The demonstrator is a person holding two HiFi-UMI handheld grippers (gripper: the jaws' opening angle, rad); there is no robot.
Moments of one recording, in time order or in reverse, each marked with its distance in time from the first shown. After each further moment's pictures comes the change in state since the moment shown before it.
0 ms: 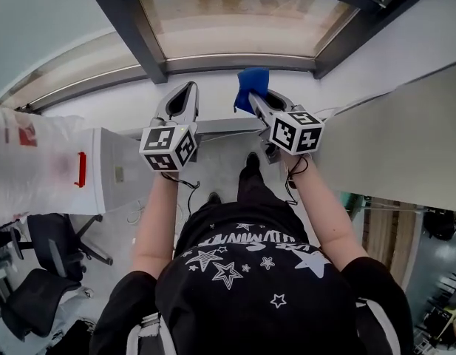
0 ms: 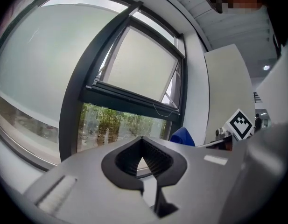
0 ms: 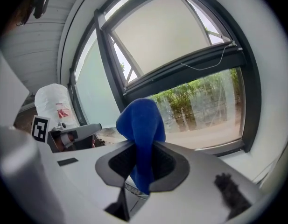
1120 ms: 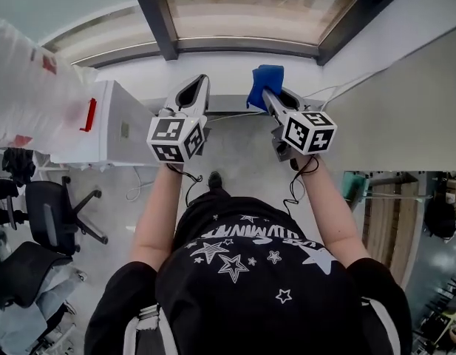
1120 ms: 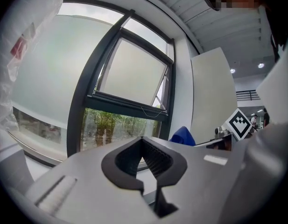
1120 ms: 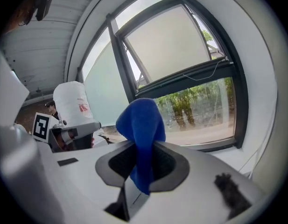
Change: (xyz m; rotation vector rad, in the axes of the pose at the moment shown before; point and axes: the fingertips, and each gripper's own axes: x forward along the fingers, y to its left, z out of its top) left arm -0.115 -0.070 -0.014 0.036 -0.022 -0.027; right arm -0.112 0.061 -0.047 -0.046 -0.028 0.000
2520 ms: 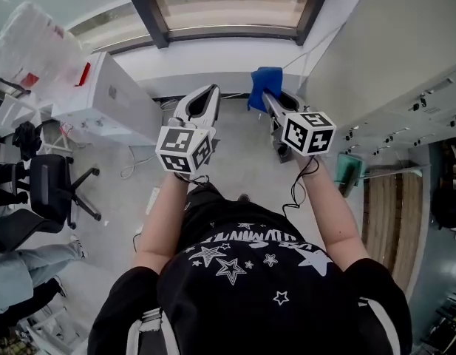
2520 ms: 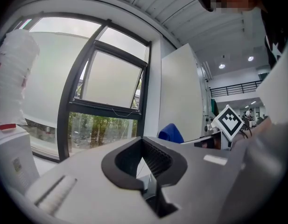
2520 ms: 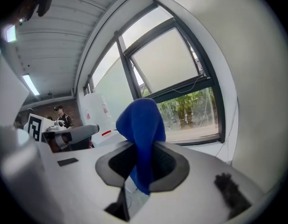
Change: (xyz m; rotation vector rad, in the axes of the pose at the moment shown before) left arm -0.108 -0.278 -0.037 0.088 -0.019 -0.041; right arm -0.259 -0.013 -0.058 -0.018 -0.054 0.047
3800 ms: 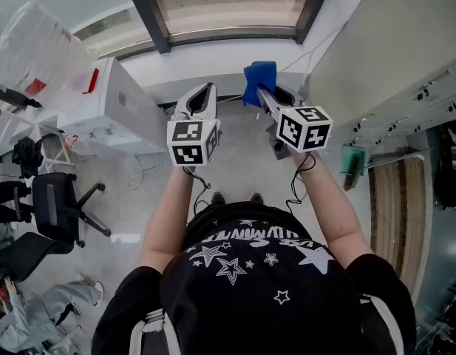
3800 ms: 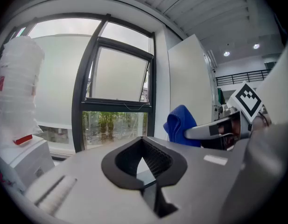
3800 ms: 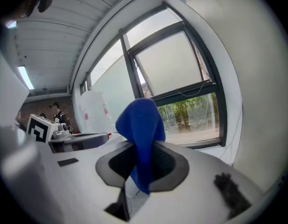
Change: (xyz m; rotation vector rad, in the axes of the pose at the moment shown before) left arm -0.035 0.084 -0.009 0.039 0.122 0.074; right arm 0.045 0.085 0.013 -0.029 -0.014 -0.085
